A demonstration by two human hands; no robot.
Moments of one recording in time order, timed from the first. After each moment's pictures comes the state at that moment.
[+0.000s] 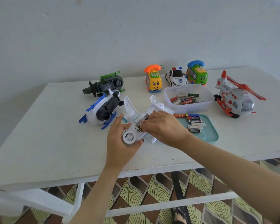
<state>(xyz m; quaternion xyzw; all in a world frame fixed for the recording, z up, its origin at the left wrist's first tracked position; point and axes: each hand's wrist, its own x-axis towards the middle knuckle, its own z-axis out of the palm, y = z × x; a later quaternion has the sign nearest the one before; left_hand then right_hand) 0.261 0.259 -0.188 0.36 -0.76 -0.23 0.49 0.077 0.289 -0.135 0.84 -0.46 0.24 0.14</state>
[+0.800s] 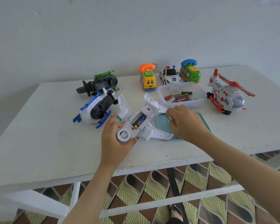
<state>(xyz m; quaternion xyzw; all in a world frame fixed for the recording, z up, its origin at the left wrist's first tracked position) 0.262 0.256 -0.191 0.39 -0.77 -0.22 0.46 0.038 0.332 -0.111 0.67 -0.72 0.15 0.06</state>
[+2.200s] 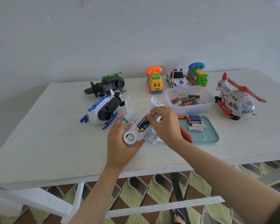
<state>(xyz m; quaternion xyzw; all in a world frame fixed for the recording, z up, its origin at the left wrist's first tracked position) 0.263 0.258 -0.190 0.38 -0.77 -0.22 0.47 0.098 0.286 -0.137 0.57 -0.67 0.47 -0.08</state>
